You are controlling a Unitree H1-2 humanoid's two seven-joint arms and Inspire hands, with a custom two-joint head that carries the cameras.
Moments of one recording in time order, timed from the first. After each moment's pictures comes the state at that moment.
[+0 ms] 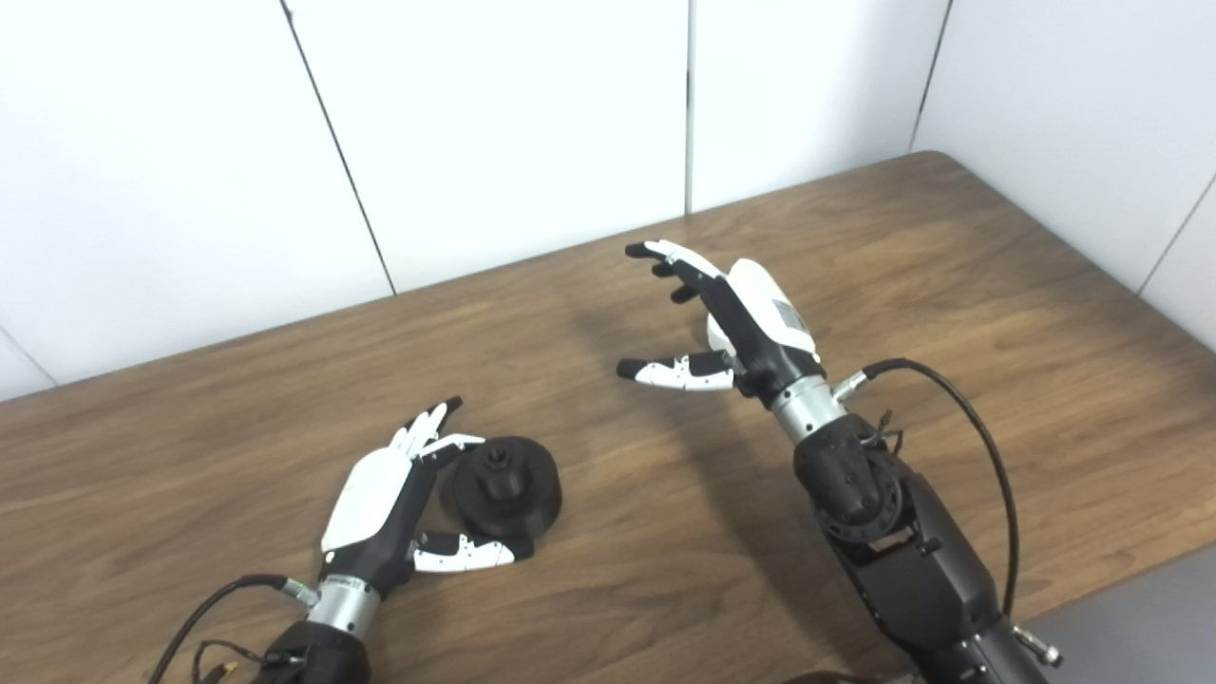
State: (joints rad) left arm -0.29 0.24 -0.43 0.19 0.59 -0.11 0.02; right arm -0.21 -0.22 0.05 -0.15 -0.57 0.02 -0.02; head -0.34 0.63
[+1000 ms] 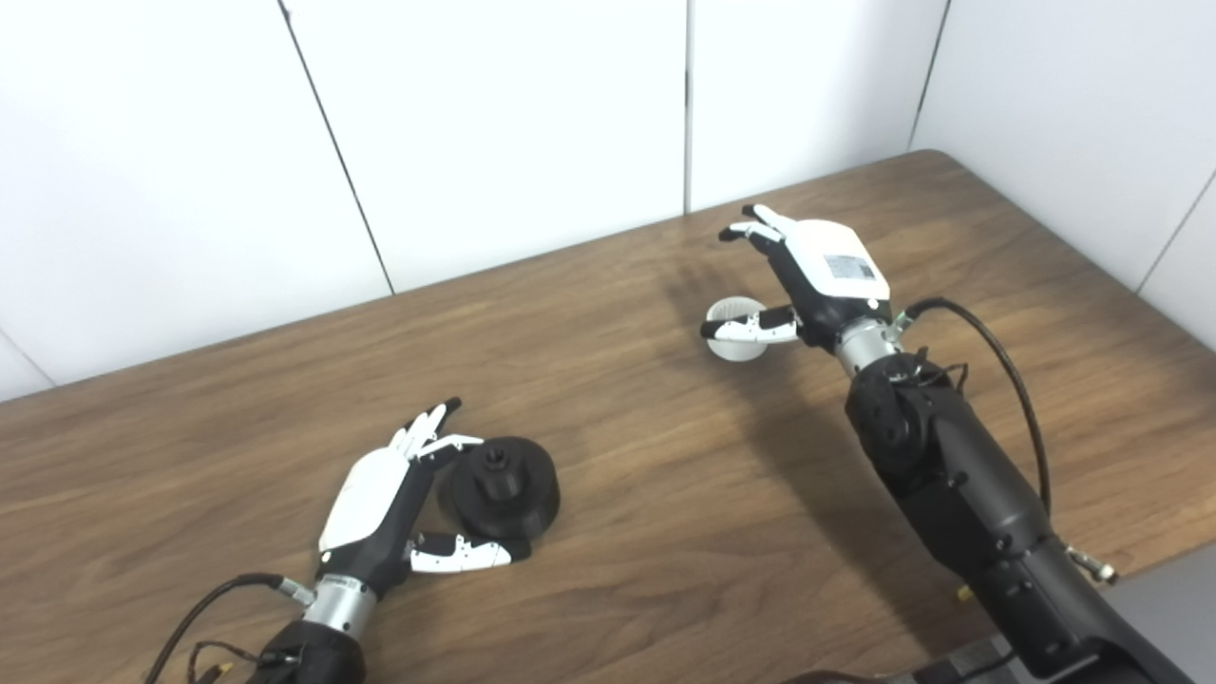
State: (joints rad) left arm -0.29 0.24 -0.41 0.21 0.59 -0.13 0.00; right arm -0.32 -0.43 0.06 0.01 -0.86 0.23 0.04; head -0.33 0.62
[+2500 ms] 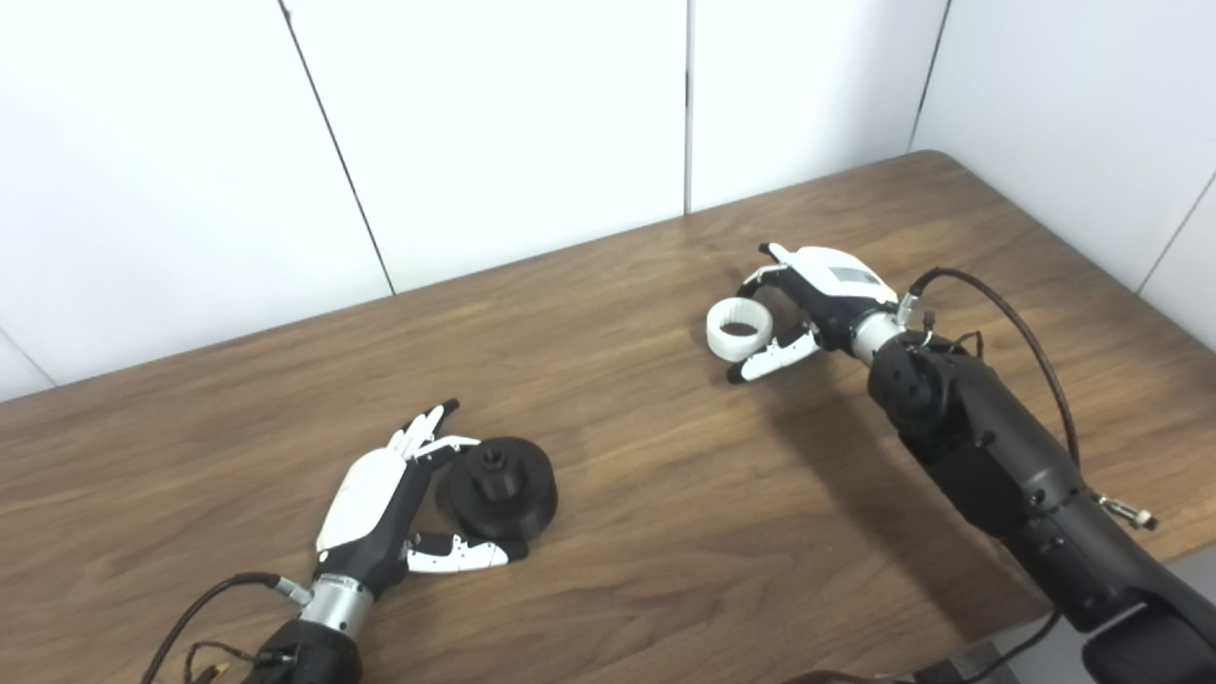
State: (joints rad) left arm -0.29 0.24 -0.39 0.21 0.59 -0.14 -0.02; right arm -0.36 -0.54 0.16 0.06 -0.73 0.33 0.24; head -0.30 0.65
